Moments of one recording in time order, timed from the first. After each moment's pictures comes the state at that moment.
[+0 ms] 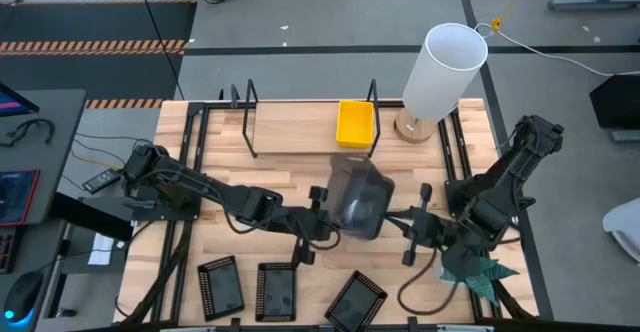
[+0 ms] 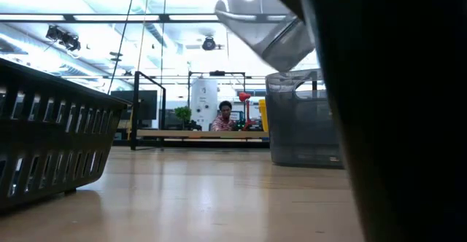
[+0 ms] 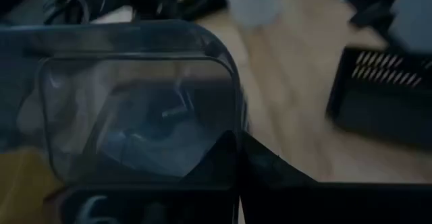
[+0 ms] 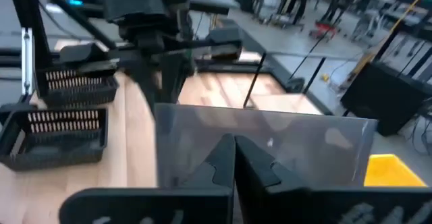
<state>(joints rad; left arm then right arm) -0.35 1.71 1.40 -0.30 -0.31 0.17 0.84 1.29 1.09 -0.52 1.14 0.47</state>
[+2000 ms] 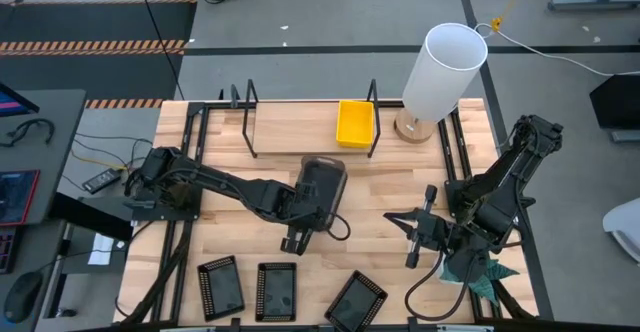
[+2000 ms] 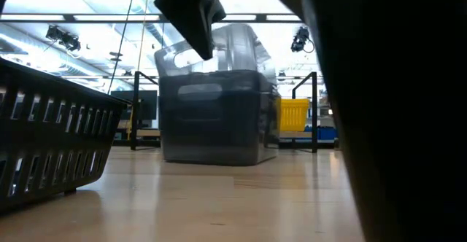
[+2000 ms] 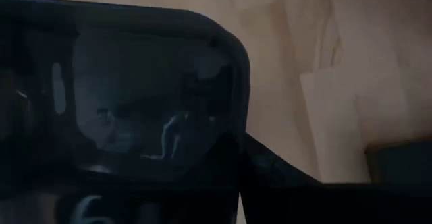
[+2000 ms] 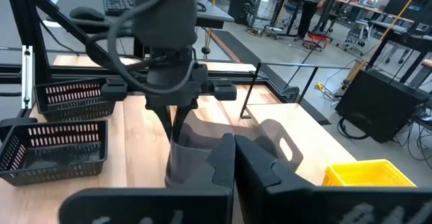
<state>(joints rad) -0.27 1.83 1.55 -0.90 -0.16 -0.01 0.89 1.29 1.09 -0.50 1.21 0.48</state>
